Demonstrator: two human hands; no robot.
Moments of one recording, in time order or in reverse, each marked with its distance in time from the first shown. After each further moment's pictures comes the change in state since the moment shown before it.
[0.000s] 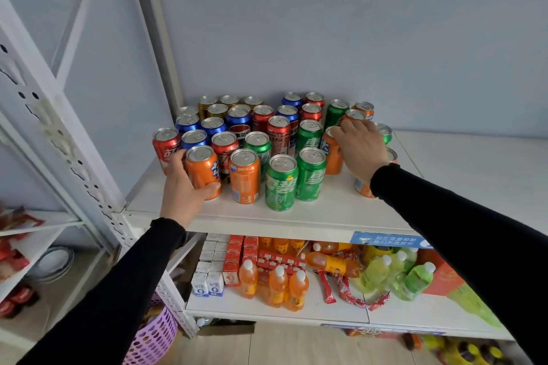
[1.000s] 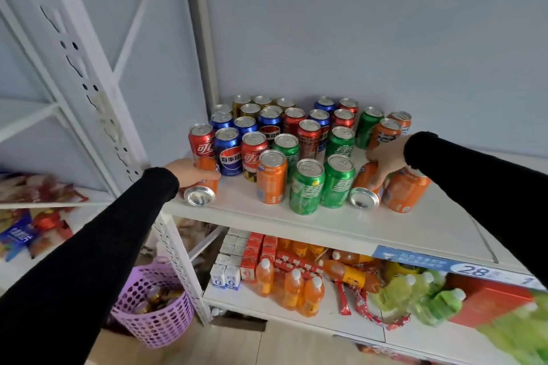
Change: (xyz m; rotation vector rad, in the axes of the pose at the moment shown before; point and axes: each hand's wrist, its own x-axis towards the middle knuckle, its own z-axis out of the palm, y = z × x) left_hand 0.044 0.006 -0.066 0.360 -0.398 -0.488; right_hand 0.042 0.018 -0.029 0.130 -0.863 -0.209
